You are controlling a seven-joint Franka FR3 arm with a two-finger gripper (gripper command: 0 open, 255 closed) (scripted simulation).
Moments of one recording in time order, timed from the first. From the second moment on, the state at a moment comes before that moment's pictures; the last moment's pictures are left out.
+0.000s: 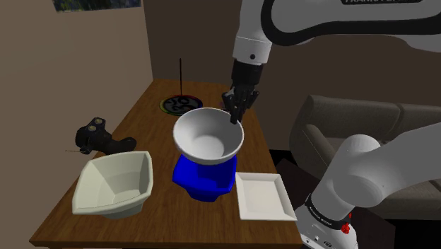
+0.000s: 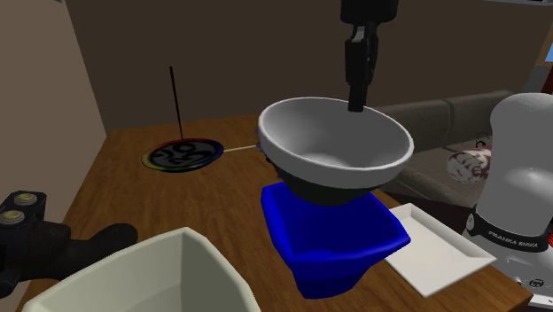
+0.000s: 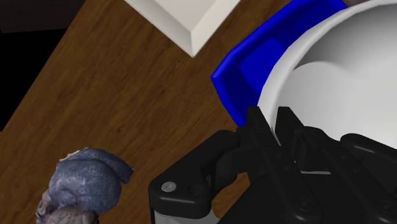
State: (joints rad) arm 0.11 -0.66 0.22 -2.36 0.25 1.72 0.33
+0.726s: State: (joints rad) arm 0.12 -0.66 0.23 -2.48 0.27 1.84 0.31
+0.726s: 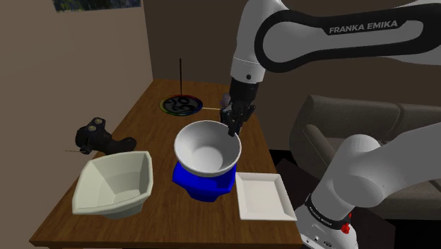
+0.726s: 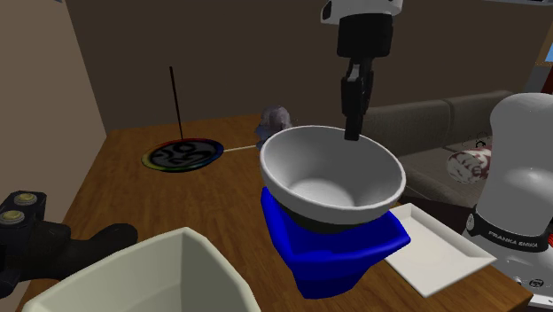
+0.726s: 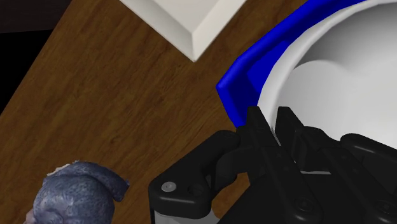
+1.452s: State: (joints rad) arm 0.12 -0.66 0.23 -2.47 0.27 1.82 0.31
